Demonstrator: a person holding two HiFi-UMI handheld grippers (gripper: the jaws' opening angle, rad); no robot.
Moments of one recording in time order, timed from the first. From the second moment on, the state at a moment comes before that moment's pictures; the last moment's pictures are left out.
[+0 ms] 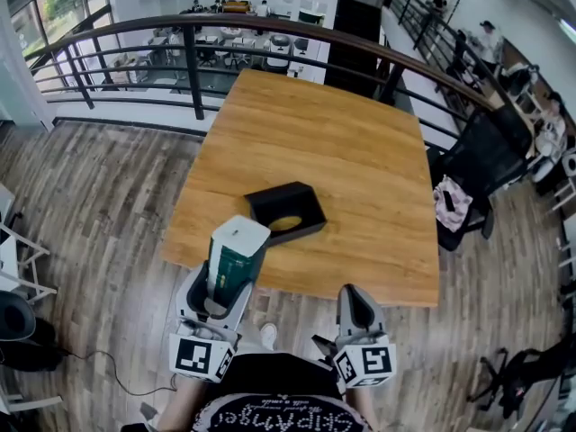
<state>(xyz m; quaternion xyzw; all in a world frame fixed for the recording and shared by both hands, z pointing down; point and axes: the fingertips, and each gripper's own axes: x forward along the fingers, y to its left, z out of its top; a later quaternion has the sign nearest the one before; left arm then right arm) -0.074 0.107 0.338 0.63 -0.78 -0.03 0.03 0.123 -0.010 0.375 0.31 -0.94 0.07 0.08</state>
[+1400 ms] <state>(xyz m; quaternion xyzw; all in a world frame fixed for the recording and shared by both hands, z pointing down) -0.168 -0.008 0.329 0.66 -0.75 -0.03 0.04 0.046 -0.106 0.364 0.36 -0.93 0.08 0.09</state>
